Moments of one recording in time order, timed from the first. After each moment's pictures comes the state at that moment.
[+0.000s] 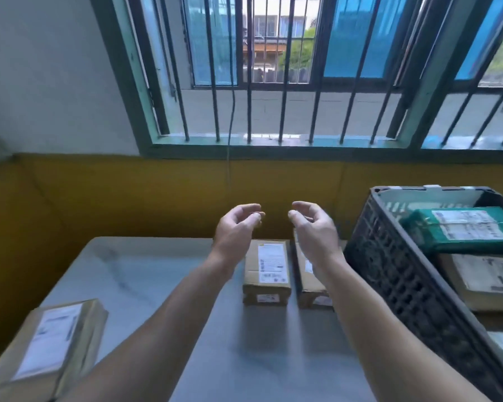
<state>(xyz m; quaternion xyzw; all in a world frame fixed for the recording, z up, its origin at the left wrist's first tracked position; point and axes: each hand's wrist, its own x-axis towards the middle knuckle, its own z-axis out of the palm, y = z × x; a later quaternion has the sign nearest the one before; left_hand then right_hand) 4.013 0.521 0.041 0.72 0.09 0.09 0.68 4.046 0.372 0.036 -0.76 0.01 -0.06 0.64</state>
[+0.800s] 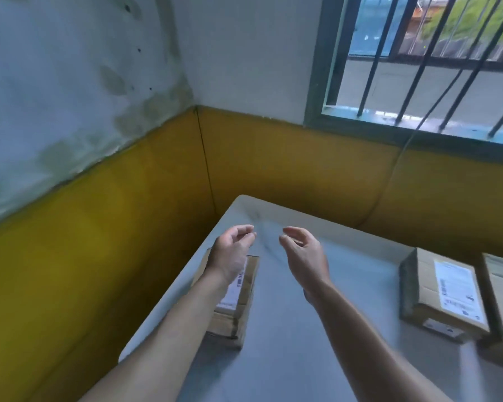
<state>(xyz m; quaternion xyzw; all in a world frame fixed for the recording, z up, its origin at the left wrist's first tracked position) 3.875 0.829 -0.041 0.70 0.34 0.15 0.61 3.952 0.703 -0.042 -0.78 -0.11 0.17 0.59</state>
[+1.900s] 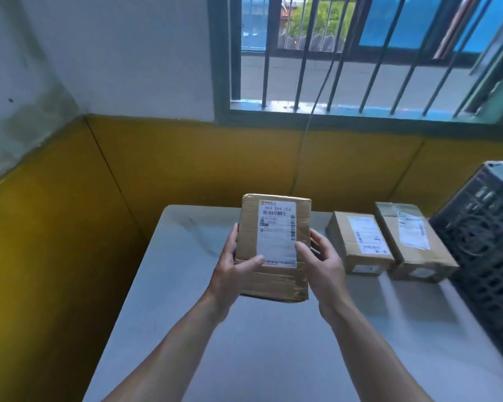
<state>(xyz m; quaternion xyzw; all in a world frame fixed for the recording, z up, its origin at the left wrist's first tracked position) 3.891 0.788 -0.066 0.68 0.09 -0.02 0.73 3.923 0.618 -0.048 -0.69 0.08 0.02 0.72</state>
